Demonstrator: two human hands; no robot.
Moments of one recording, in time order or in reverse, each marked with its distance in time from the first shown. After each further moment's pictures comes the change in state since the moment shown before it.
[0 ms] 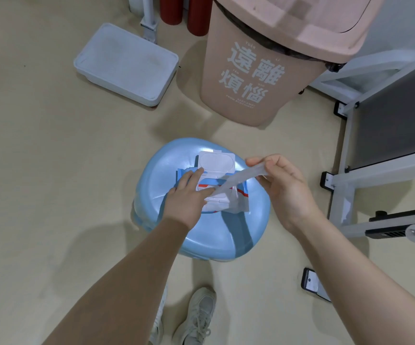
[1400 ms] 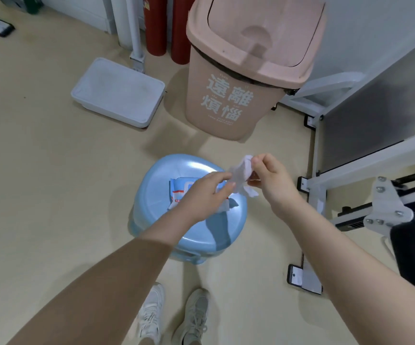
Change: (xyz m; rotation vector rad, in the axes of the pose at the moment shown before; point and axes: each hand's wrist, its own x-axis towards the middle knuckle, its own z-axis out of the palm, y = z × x) left_hand -0.043 0.073 -0.112 -0.814 -0.039 0.172; right_hand -0.044 -0.073 0.008 -0.427 0.152 0.009
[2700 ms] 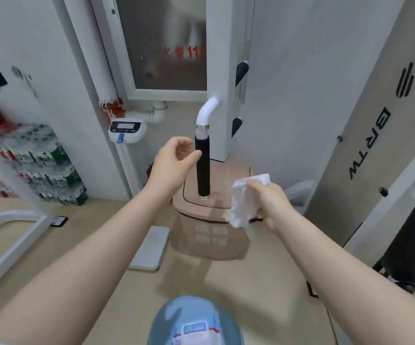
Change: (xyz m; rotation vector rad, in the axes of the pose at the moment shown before) left_hand 0.020 0.438 -0.149 0.079 0.572 0.387; right_hand -0.032 -0.289 -0.194 0.464 0.162 -0.082
